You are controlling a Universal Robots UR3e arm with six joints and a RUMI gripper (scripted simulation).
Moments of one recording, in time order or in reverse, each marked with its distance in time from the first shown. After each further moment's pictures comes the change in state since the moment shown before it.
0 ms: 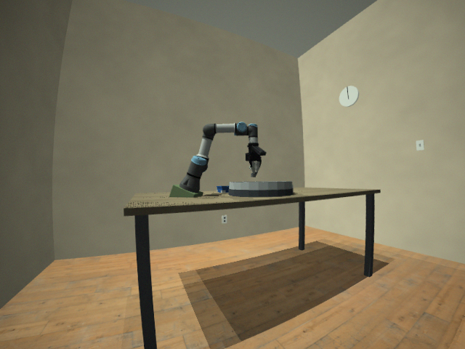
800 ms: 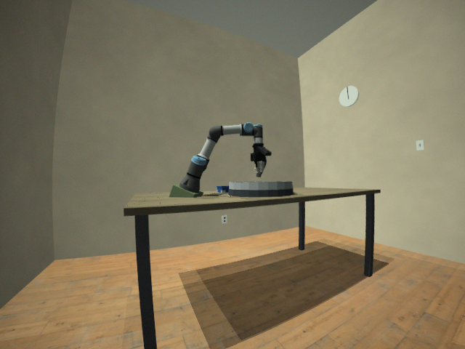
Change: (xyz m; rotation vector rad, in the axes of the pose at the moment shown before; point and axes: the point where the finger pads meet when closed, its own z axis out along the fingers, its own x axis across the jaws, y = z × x) arm -0.038 -0.006 0.000 0.000 0.003 0.000
